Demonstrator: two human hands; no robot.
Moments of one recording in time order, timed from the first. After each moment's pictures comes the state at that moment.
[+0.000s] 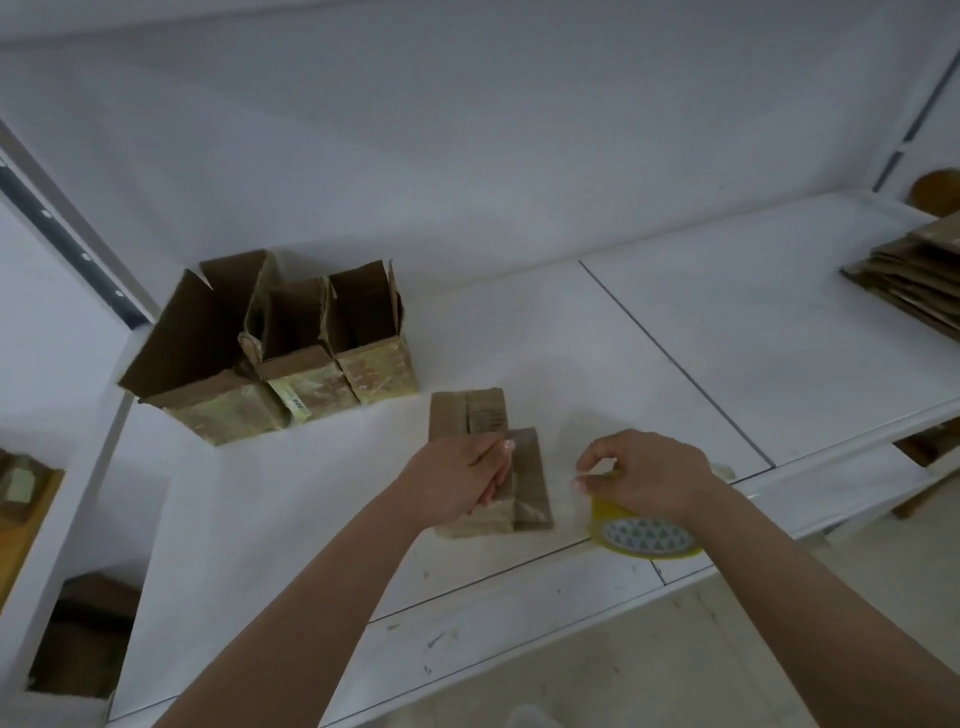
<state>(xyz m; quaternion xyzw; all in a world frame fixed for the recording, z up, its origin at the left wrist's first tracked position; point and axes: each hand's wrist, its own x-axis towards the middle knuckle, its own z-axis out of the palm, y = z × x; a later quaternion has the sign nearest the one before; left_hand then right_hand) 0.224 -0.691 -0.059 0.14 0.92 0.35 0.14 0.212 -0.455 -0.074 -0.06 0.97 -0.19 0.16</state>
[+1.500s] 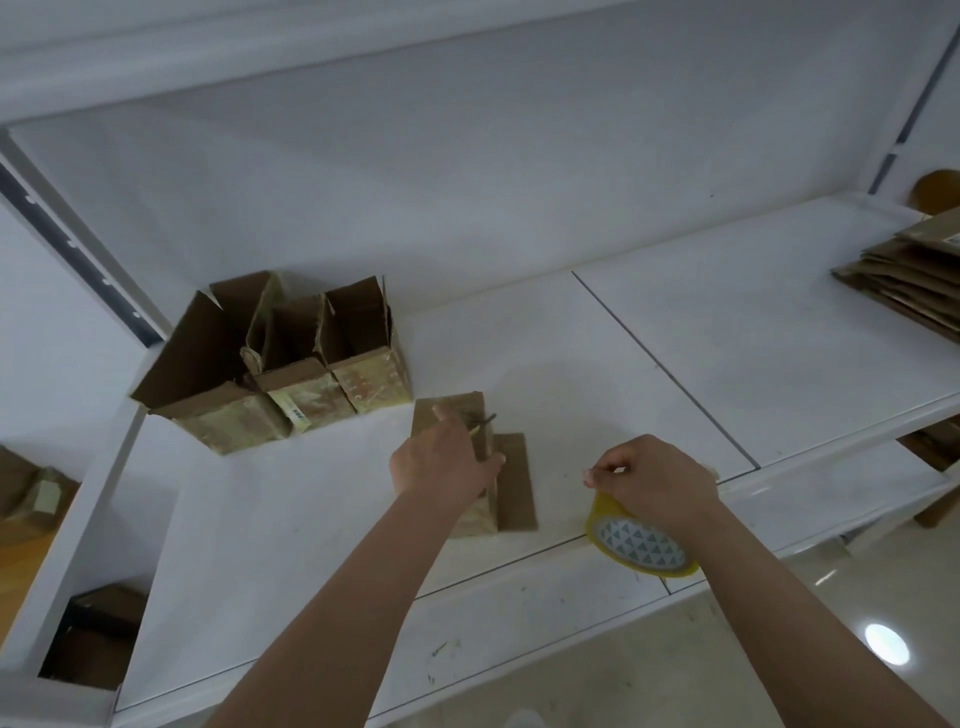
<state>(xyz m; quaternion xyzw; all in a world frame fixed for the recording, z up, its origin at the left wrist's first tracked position) 0.218 -0.657 -0.059 -0.09 0.99 0.05 0.02 0.225 -0.434 -0.086 0.03 0.95 -0.30 0.11</state>
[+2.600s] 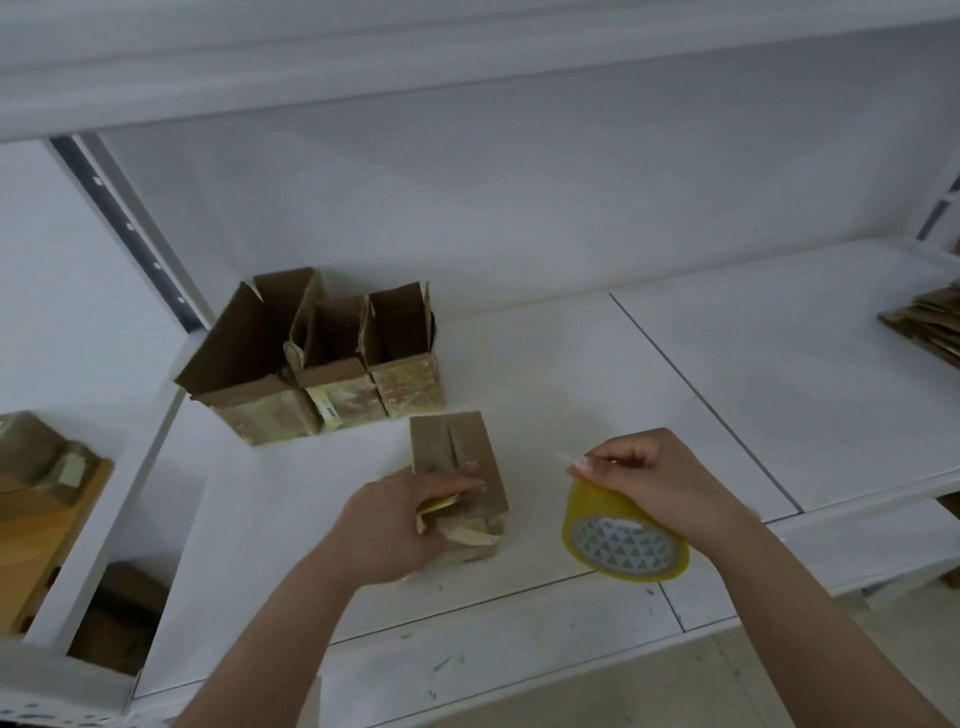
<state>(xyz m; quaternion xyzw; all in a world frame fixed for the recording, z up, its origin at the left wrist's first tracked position) 0.271 -0.751 -0.045 0.12 0.96 0.25 0.08 0.227 -0.473 -0.035 -0.08 0.84 -0.53 0.14</state>
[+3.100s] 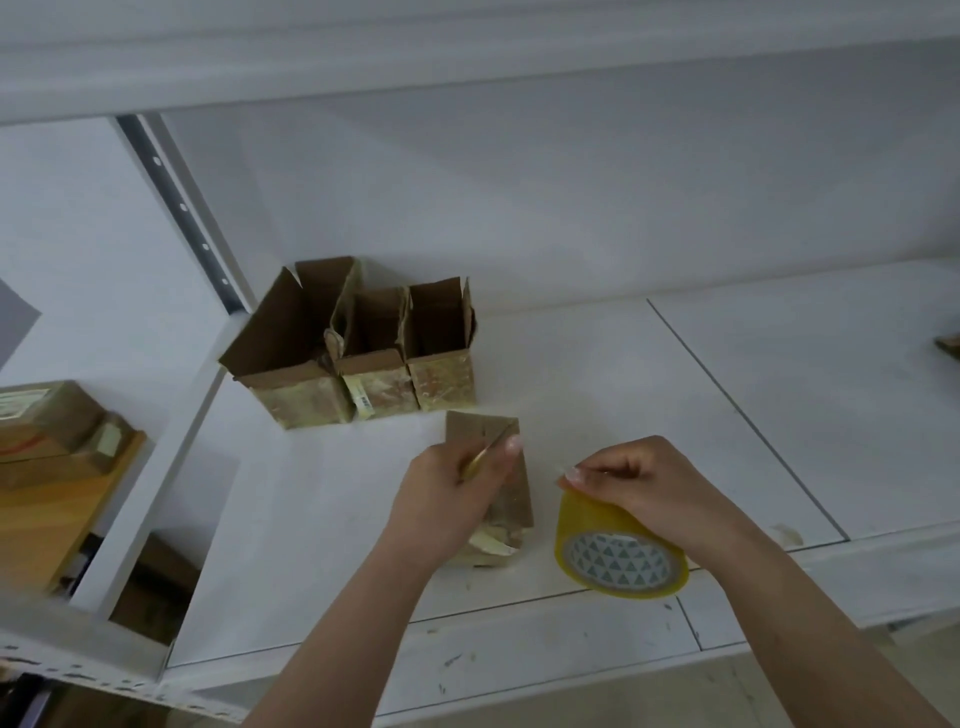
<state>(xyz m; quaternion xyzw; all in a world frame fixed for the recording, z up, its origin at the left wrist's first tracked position) 0.274 -0.723 -0.033 -0.05 0.88 0.48 -0.05 0.232 -0.512 -0.023 -0.12 0.82 -0.54 0.18</state>
